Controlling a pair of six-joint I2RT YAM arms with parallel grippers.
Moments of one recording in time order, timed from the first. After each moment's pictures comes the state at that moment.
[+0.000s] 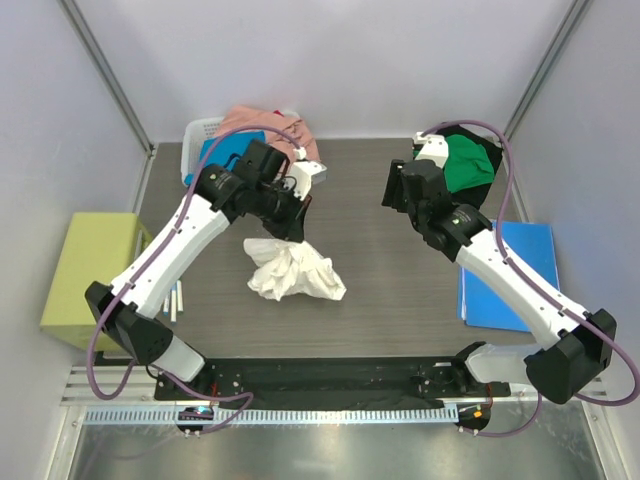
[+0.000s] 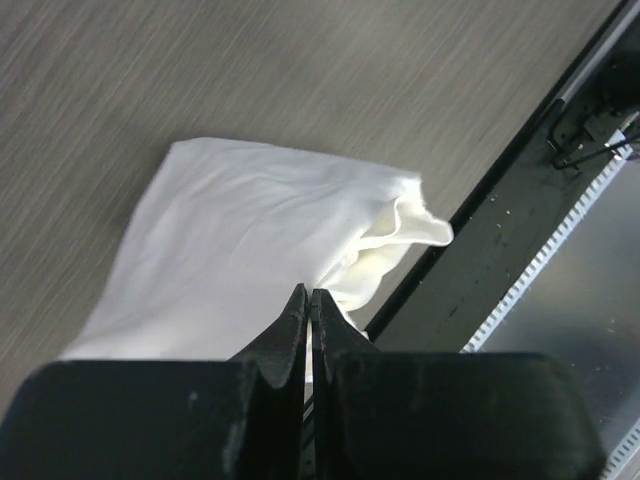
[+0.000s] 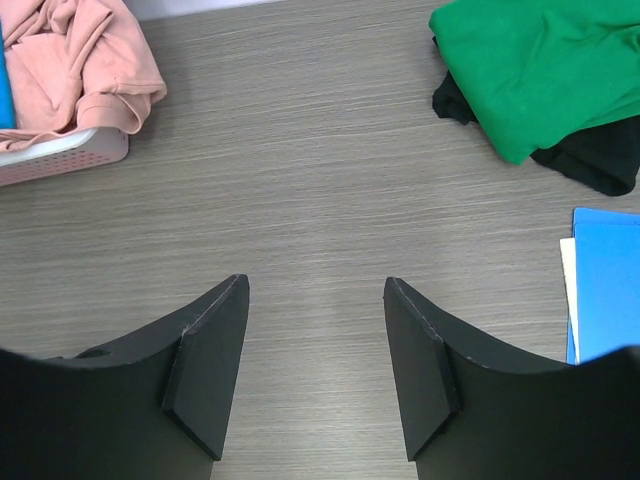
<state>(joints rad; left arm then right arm) -0.61 1.52 1.70 -1.14 0.39 0.09 0.56 1.26 1.21 -0.42 0.50 0.39</state>
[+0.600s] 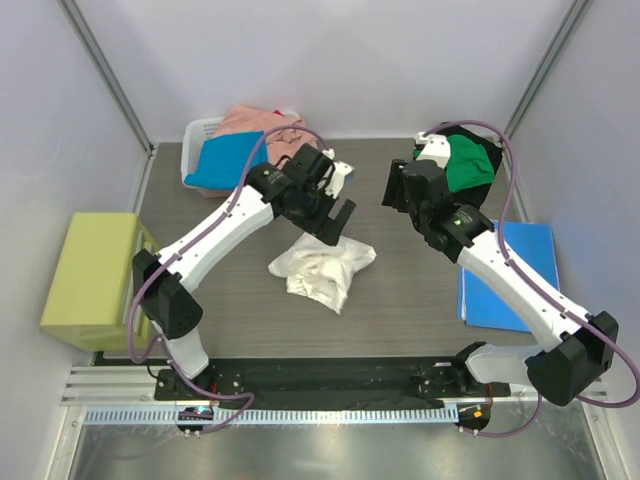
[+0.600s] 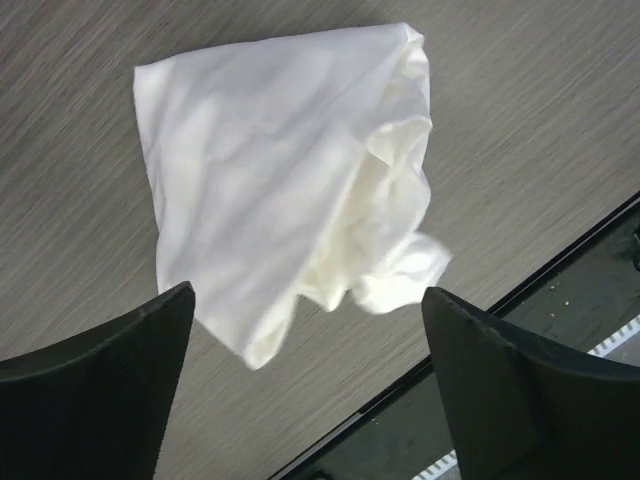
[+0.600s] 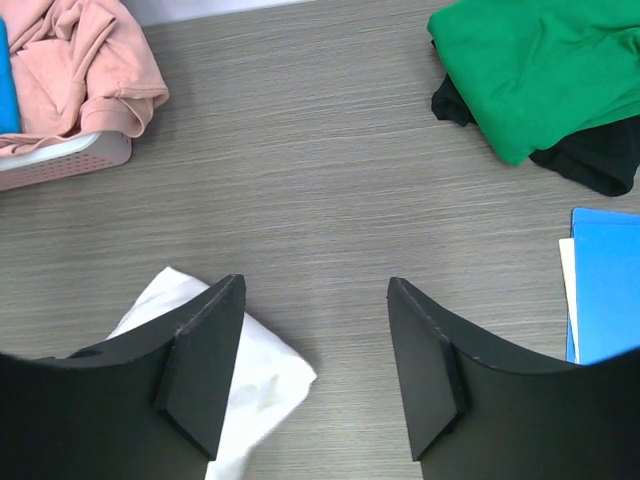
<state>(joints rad) -0.73 1.75 1.79 -1.04 0.10 -0.08 0.56 1.25 1.21 -0.42 0.50 0.39</state>
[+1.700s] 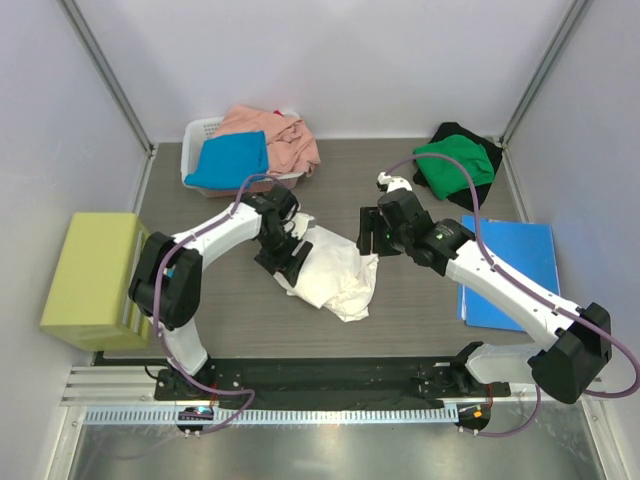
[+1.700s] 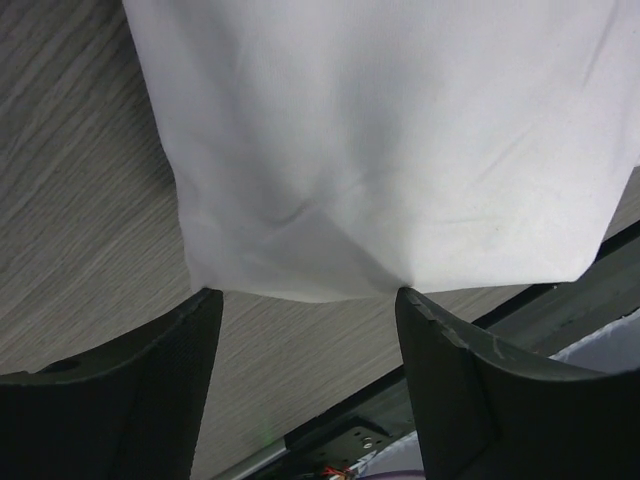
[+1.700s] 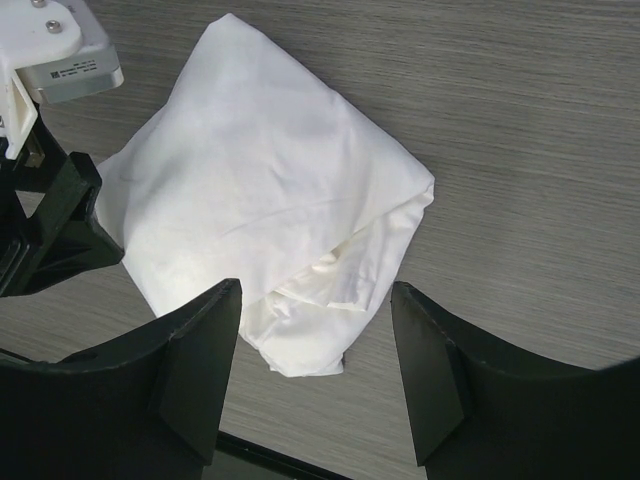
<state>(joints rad) -0.53 1.77 1.29 -0.93 0.27 0.06 0.68 1.26 1.11 -0.62 0.18 0.49</state>
